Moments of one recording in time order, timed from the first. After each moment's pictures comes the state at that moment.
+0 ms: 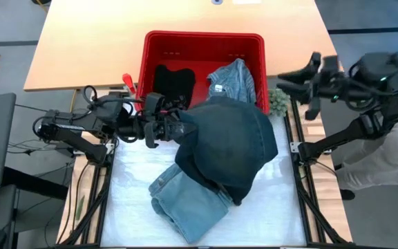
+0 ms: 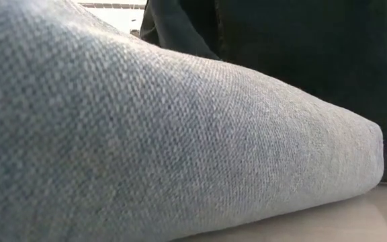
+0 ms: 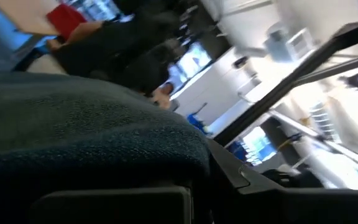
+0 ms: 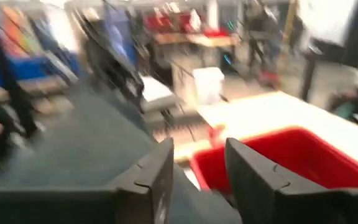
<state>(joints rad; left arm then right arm) -0.17 1.36 1.59 0.05 -0.10 -0.85 0.07 1.14 2.03 -0.93 0.29 0.09</state>
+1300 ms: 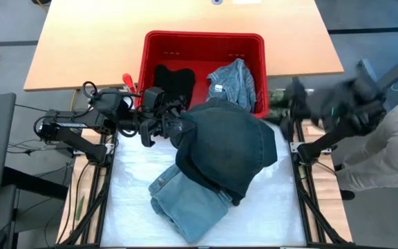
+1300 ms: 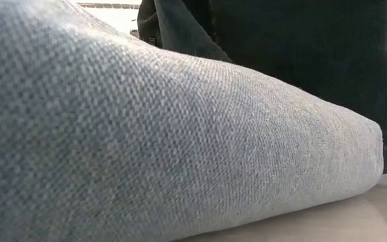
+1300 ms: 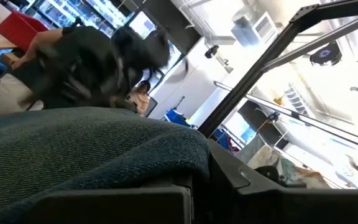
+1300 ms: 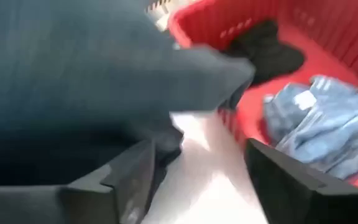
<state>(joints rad) -0.11 1.37 1.59 0.14 0.07 -0.77 0.31 1.31 2.10 -1.52 0.50 0.61</state>
